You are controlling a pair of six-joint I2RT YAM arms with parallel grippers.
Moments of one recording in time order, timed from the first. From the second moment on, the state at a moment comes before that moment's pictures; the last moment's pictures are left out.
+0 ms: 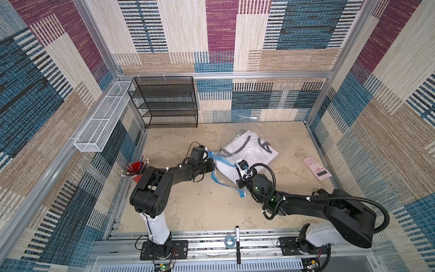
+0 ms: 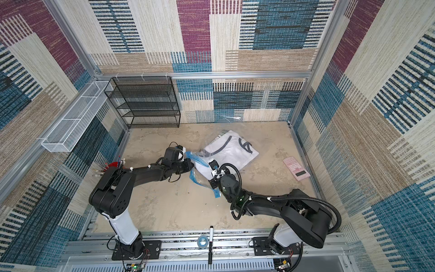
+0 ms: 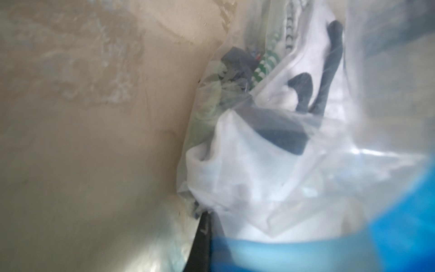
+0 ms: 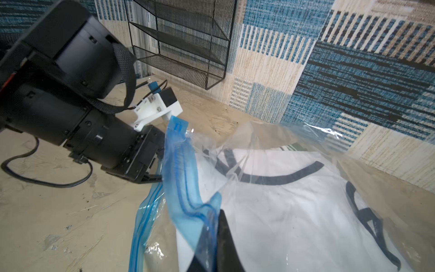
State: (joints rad) left arm -0.38 1.86 1.01 0.10 0.30 -0.59; right arm 0.87 1.43 0.55 0.70 0.39 -0.06
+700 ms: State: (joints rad) left arm -0.31 1.82 1.18 -0.12 0.40 -0.48; right arm 0.68 1.67 0.70 0.74 0.31 -0.03
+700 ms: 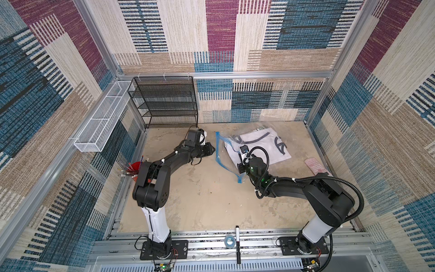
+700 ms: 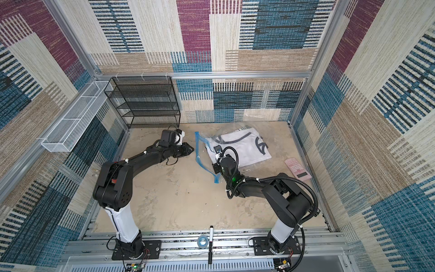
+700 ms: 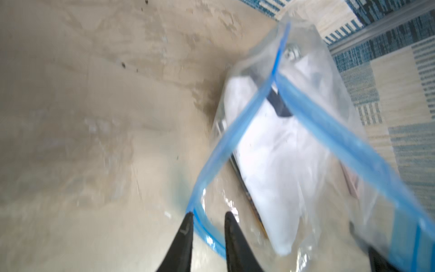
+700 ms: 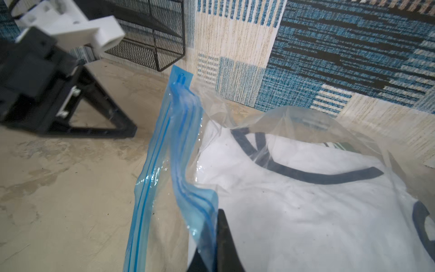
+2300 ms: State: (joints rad) left arm -0.50 2.12 1.09 0.69 0.45 -1.20; right arm 0.68 1.70 0.67 0.85 0.30 0.00
